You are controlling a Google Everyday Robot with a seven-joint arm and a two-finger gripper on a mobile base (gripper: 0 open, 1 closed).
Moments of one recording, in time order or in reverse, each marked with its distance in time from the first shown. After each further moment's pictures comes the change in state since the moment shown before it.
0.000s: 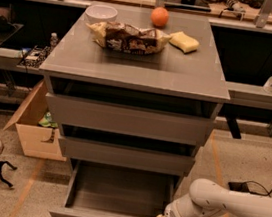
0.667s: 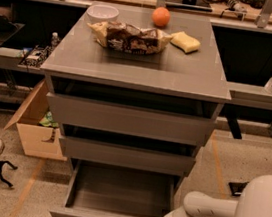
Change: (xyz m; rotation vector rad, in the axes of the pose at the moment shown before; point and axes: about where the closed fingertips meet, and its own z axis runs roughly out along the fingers) arm 0.031 -0.054 0.087 -0.010 0.044 0.164
